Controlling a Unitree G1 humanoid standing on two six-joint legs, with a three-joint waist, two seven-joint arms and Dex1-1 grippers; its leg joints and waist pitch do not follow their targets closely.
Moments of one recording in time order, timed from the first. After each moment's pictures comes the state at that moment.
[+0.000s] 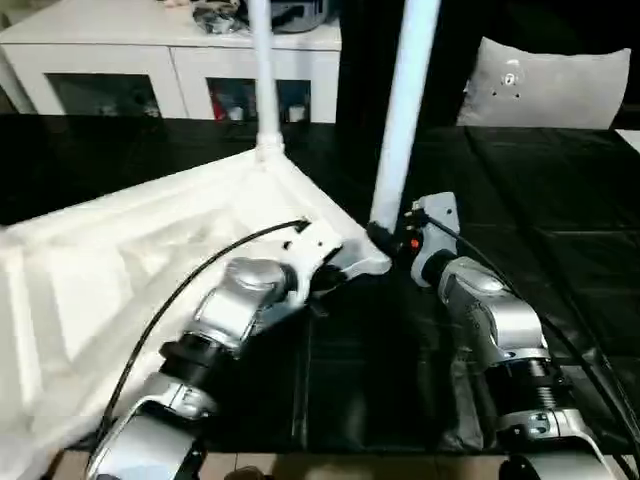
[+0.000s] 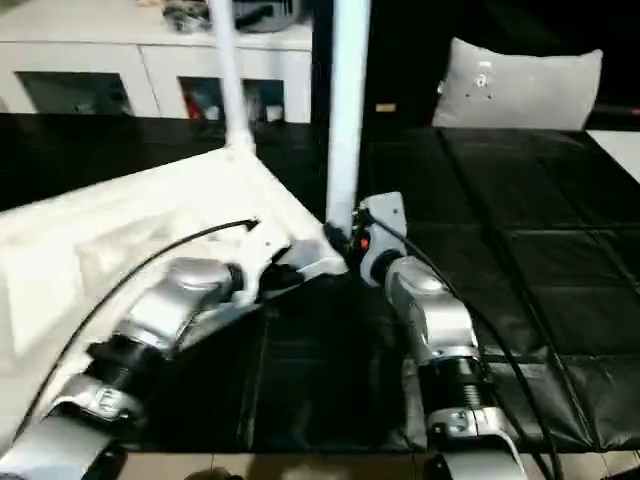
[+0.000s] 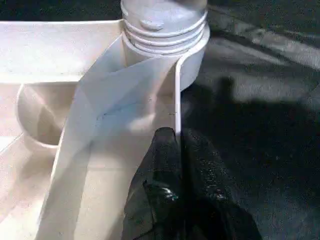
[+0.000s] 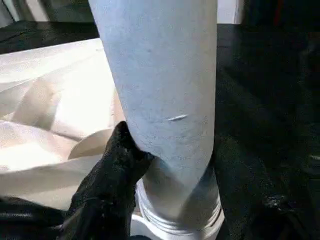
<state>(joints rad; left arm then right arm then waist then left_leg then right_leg) -0.62 0.12 -0.26 0.49 0.07 0.44 -0.71 -0.50 -0.10 -0.04 0.35 0.15 0.40 0.42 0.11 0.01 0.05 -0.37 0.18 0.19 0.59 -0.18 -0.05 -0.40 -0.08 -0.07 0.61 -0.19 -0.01</state>
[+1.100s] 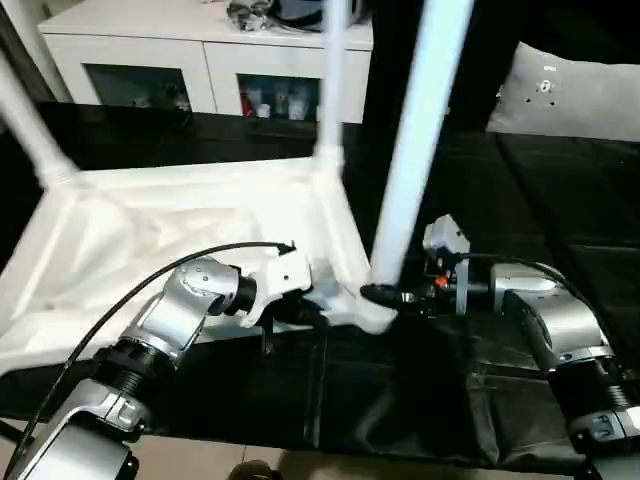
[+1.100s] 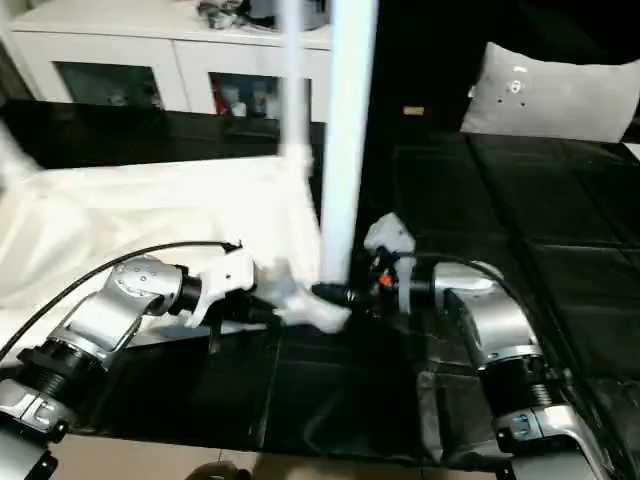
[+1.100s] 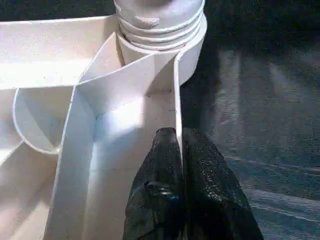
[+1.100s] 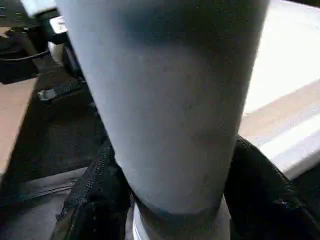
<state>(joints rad) -0.56 0.41 -0.38 0.41 0.02 0.16 -1.22 -0.48 -0.42 0.14 0.37 0.25 0.28 1.23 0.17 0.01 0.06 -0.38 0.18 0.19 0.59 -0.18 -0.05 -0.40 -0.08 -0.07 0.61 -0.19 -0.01</state>
